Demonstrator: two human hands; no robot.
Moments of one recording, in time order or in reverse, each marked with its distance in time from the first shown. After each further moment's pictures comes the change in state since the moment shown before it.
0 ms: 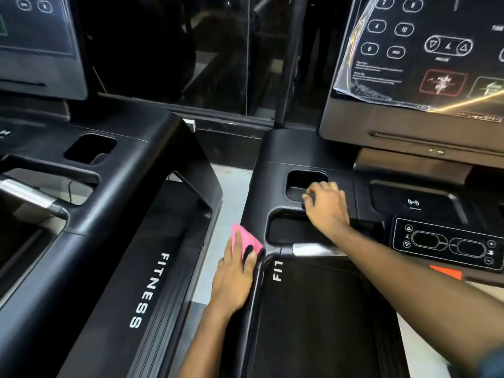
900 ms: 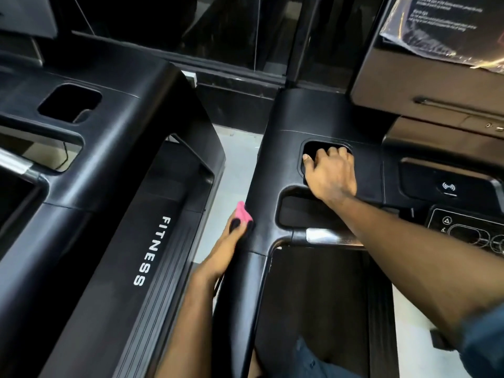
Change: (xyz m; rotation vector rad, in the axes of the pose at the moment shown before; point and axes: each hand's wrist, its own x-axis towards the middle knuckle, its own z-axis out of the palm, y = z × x) left_hand 0.049 -0.045 -0.008 -0.811 -0.307 -0.168; right_hand 0.048 -0.016 0.044 -0.304 -0.054 0.036
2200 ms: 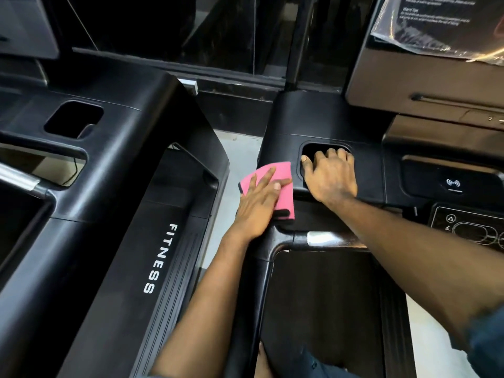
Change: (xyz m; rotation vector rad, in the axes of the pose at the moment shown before) left_hand 0.056 0.085 0.048 0.733 0.079 0.367; right_hand 0.000 0.000 -0.001 -0.047 -0.019 -0.007
